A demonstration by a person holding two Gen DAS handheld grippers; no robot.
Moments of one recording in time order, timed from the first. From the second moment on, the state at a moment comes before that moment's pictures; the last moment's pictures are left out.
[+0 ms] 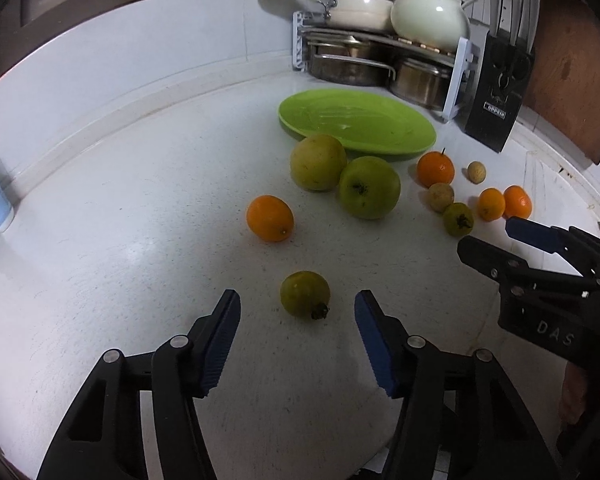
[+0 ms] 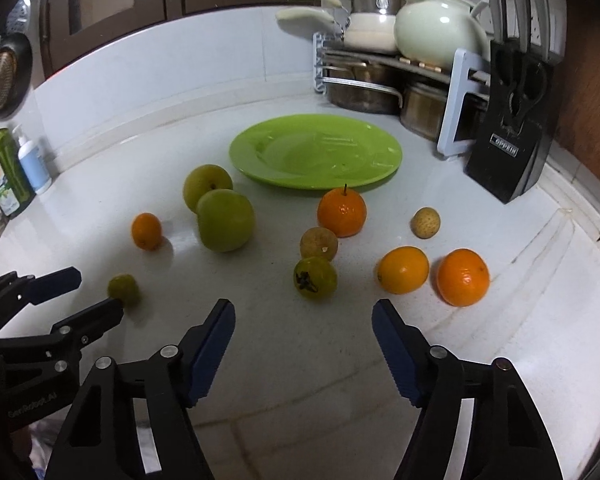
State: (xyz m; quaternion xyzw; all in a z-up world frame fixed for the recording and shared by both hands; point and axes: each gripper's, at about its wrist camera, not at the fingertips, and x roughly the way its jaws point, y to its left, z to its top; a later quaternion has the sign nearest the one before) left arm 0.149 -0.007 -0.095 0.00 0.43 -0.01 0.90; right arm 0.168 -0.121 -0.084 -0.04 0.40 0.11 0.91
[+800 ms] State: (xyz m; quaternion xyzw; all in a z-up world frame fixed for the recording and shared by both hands) left arm 0.168 -0.003 -0.103 0.01 0.45 -0.06 0.89; right arm 0.204 -0.111 -0.102 -0.04 0.43 0.11 0.90
